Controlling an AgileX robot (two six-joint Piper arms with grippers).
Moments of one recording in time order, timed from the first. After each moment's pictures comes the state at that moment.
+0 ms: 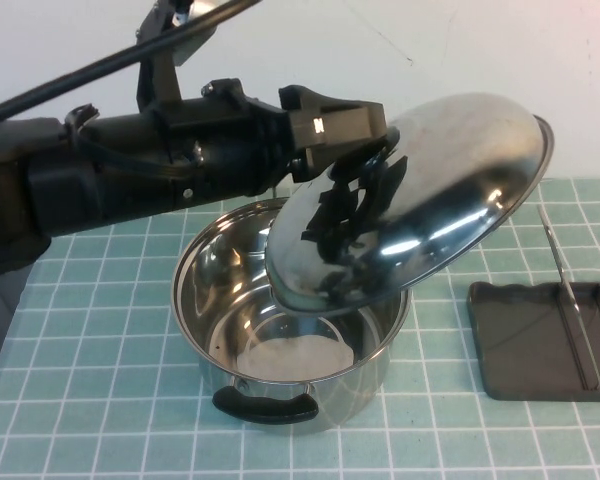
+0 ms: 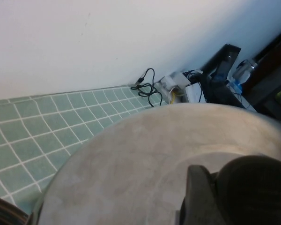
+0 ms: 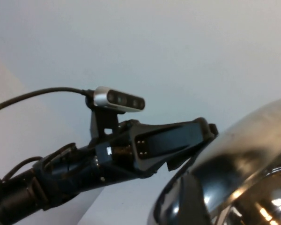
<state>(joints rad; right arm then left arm) -0.11 0.86 -0.63 1.69 1.00 -1.04 -0.34 1.41 -1.10 -1.67 0.70 1.05</state>
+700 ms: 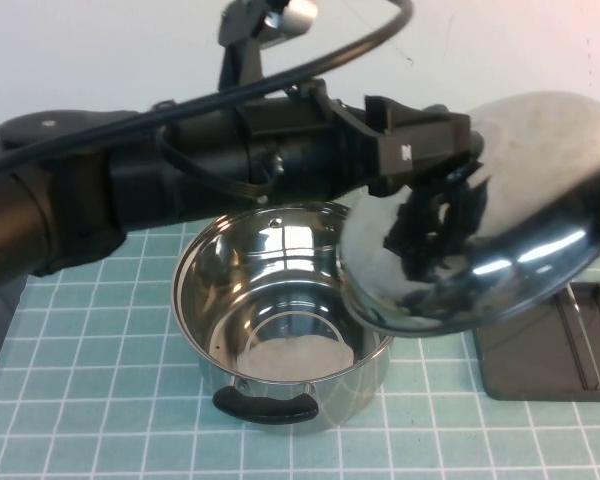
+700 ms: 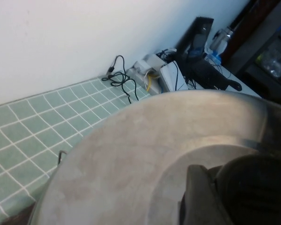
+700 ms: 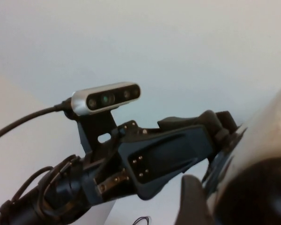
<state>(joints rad) -0.11 0.96 -0.66 1.69 1.05 -0.90 -0.49 1.48 -1.18 -1.68 0.68 1.19</state>
